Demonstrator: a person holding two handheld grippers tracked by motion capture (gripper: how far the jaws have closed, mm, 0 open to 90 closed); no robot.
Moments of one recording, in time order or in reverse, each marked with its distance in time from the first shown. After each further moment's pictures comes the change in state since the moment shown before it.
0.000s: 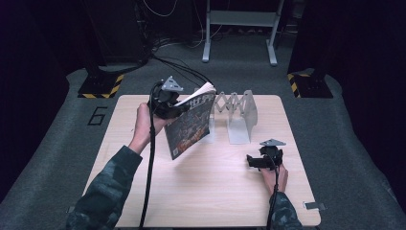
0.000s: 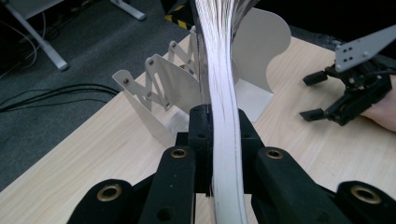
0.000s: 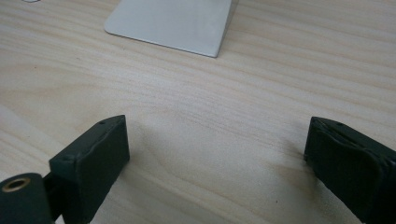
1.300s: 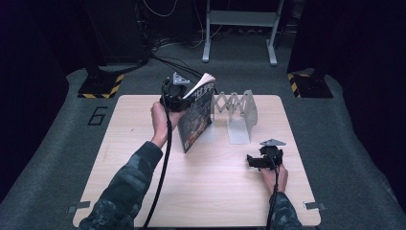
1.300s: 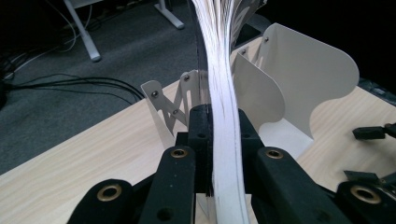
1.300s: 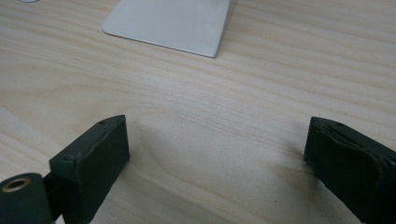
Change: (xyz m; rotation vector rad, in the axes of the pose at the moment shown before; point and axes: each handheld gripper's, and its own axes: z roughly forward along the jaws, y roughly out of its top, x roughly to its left) left arm 0.008 0.003 0.055 -0.083 0.148 -0.186; right arm 0.000 0.000 0.000 -0.001 0.001 0.009
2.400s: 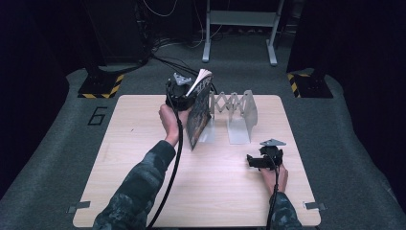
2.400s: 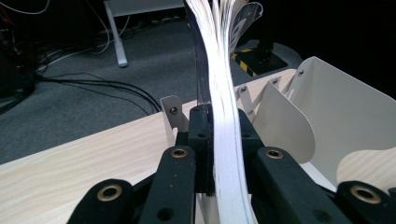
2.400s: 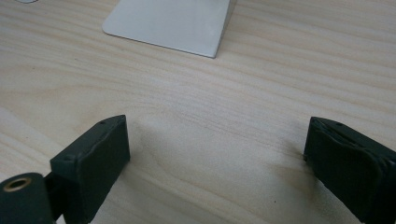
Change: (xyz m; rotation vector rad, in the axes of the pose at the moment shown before) left arm -0.002 -0.004 0.026 -0.090 0.115 -0.139; right arm 0.000 0.000 0.000 -0.002 -0.001 -0.001
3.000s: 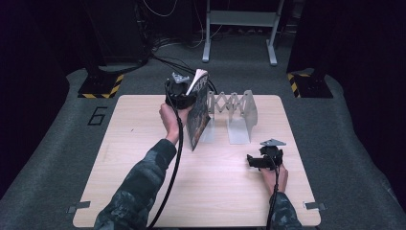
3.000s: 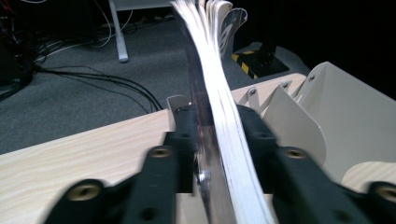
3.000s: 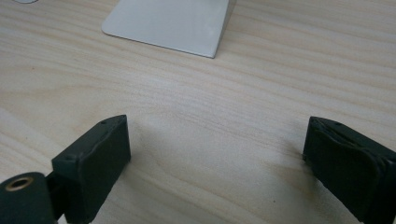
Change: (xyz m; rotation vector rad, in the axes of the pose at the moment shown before) left arm 0.010 -0.002 0.010 0.002 0.004 -0.044; right arm 0.000 0.000 0.000 -0.001 0.000 0.004
